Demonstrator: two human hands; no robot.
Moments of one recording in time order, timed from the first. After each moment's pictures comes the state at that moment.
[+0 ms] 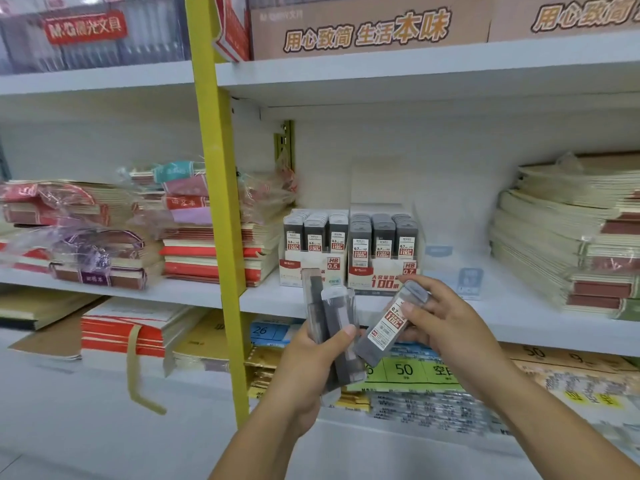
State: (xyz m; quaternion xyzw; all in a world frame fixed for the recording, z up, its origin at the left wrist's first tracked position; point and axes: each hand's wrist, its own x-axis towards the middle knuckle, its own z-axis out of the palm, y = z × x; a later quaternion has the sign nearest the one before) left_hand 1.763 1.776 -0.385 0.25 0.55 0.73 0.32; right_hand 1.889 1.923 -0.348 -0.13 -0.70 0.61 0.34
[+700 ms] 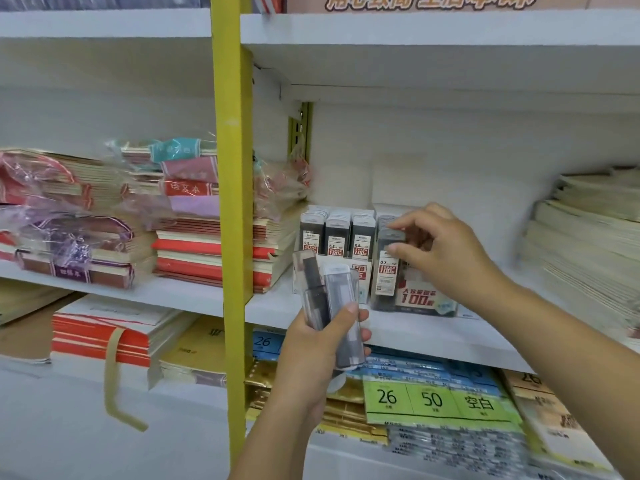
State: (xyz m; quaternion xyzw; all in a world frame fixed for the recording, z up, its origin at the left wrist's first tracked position) left_hand 1.713 1.796 -0.381 0.27 0.47 0.79 0.27; right_hand 1.803 1.953 -0.267 -0.09 -0.90 0.13 0.41
